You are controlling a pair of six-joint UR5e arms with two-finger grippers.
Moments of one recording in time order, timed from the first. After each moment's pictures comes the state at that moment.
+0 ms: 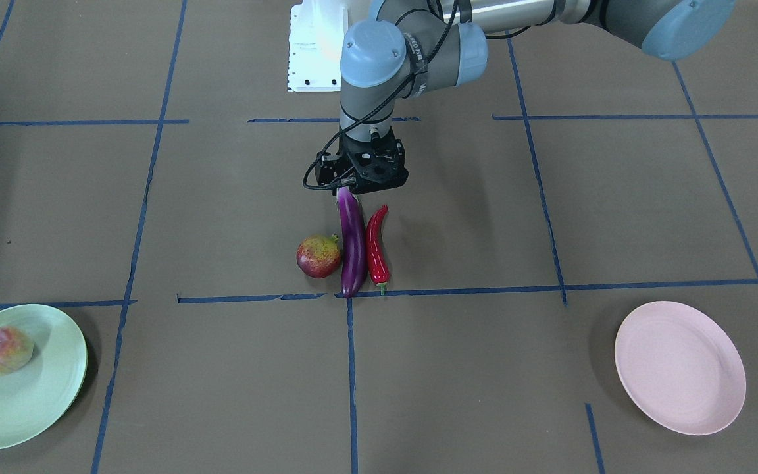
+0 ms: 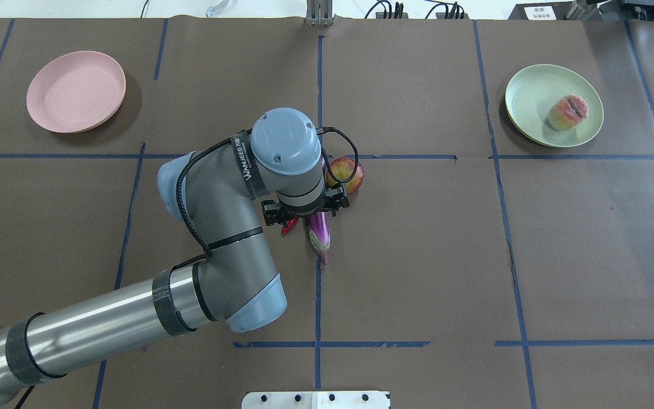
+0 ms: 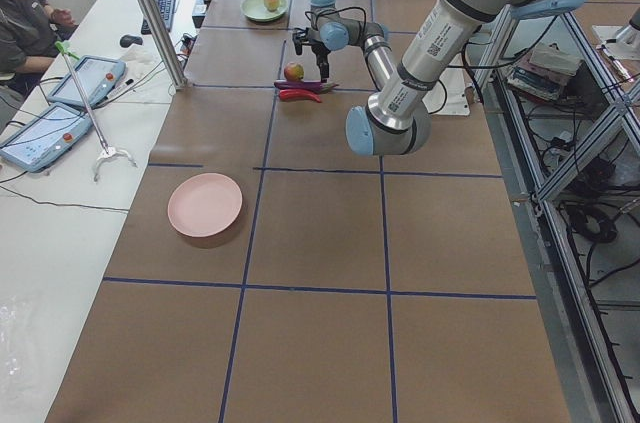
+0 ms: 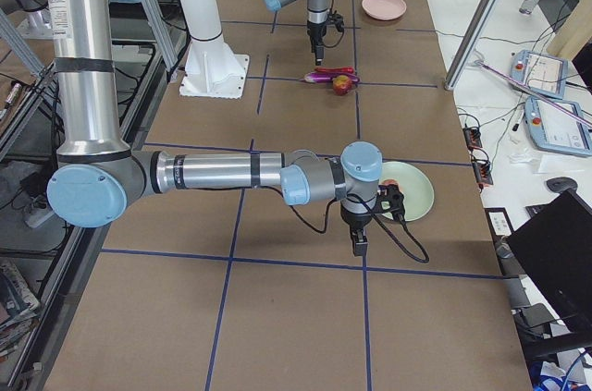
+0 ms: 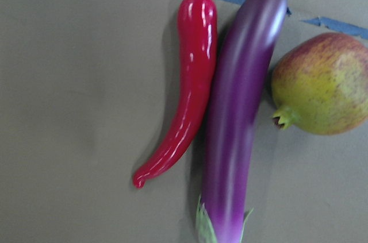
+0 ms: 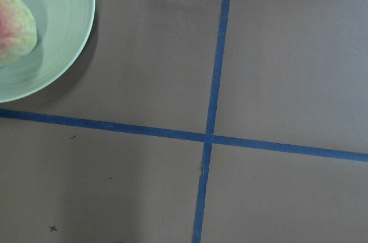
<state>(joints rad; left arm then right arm) -0.49 -2.44 -1.51 -1.57 -1.89 -1.46 1.46 -1.53 1.59 -1.41 2.25 0.11</state>
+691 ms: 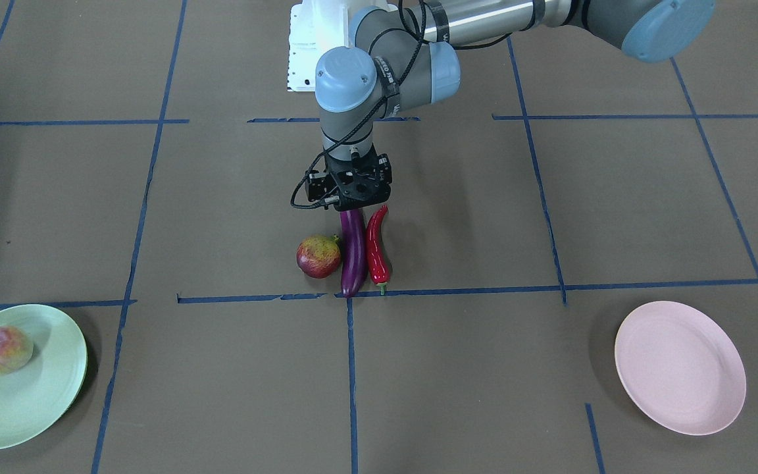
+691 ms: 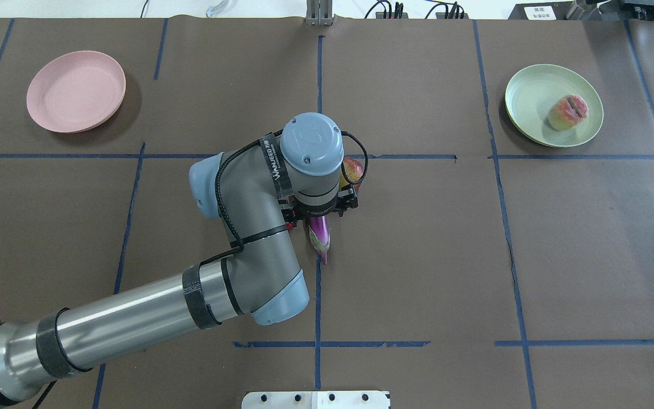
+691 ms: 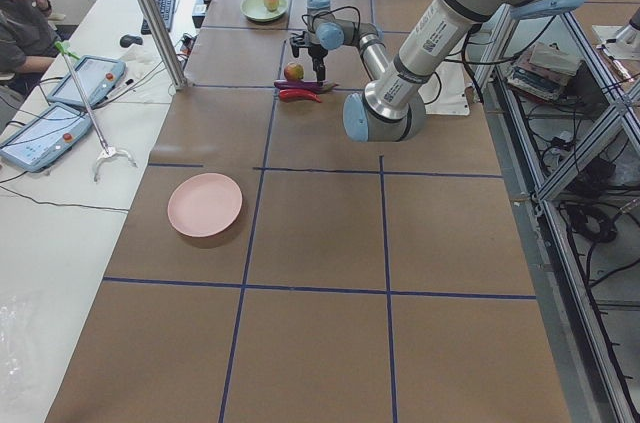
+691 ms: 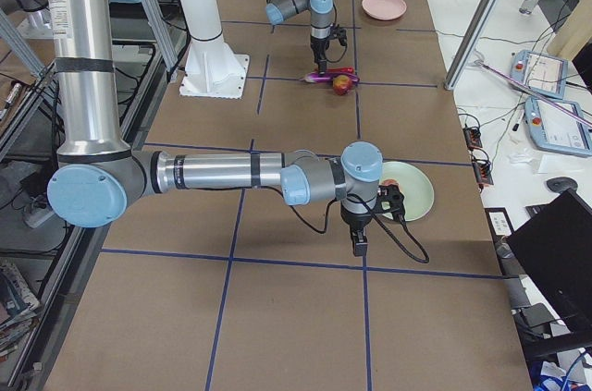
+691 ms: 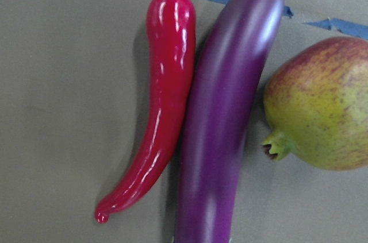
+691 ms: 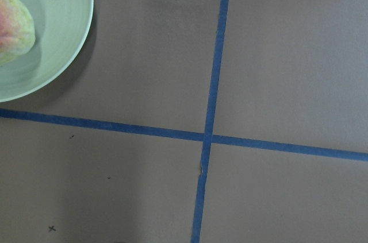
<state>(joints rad) -0.48 -2.50 -1.40 -1.58 -1.87 -1.46 1.46 -1.53 1.59 -1.41 2.24 0.11</state>
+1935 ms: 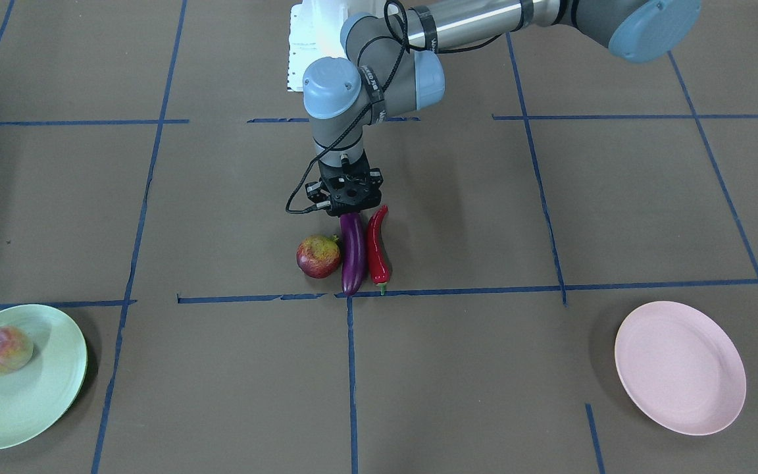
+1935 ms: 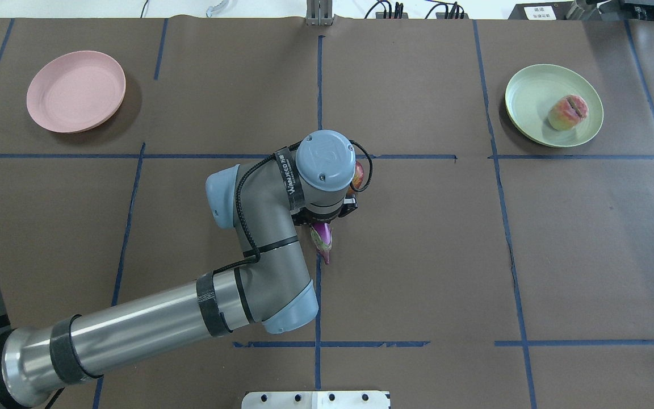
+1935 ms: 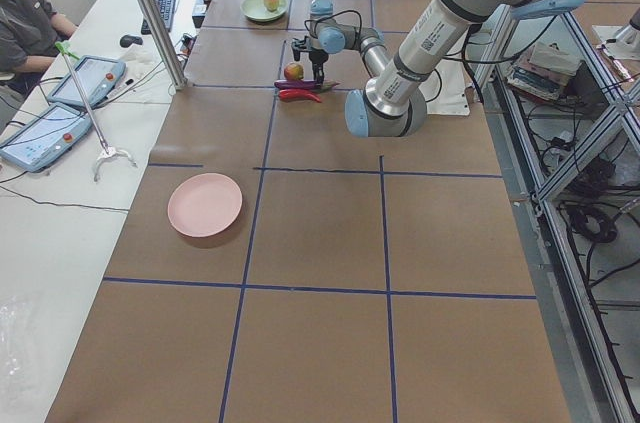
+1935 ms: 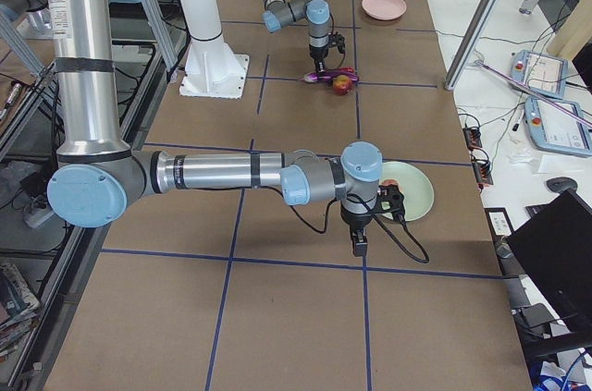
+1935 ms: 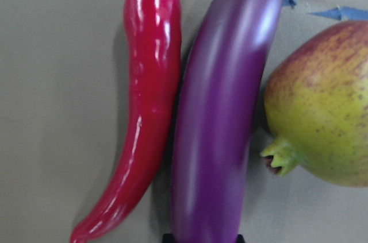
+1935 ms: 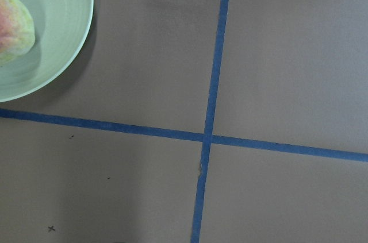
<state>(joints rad) -0.46 -2.51 -1.39 -1.56 -1.80 -1.45 1.46 -1.53 1.59 -1.41 2.24 0.11</state>
